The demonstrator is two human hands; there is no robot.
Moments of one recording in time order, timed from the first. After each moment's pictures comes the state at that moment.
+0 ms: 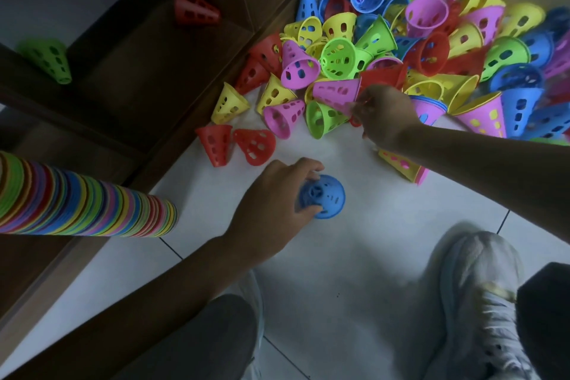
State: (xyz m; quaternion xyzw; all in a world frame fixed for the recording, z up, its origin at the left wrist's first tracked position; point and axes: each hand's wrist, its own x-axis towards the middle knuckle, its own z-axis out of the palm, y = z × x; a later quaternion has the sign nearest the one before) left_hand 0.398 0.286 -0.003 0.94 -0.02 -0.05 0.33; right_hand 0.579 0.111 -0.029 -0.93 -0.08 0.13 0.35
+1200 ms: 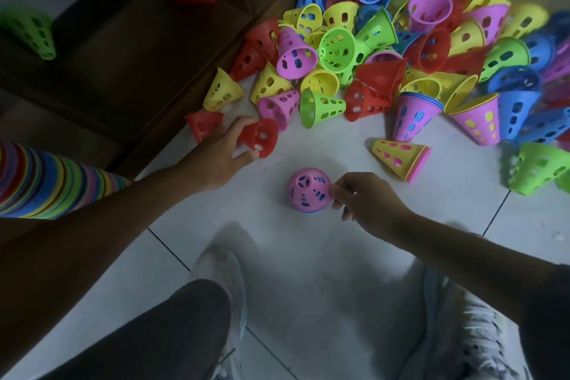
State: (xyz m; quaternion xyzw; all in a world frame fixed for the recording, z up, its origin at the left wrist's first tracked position) left_hand 0.450 0.386 -0.048 0.94 0.05 -0.16 0.31; right_hand 0.465 0.099 -0.040 -0.85 -0.02 0.36 0.38
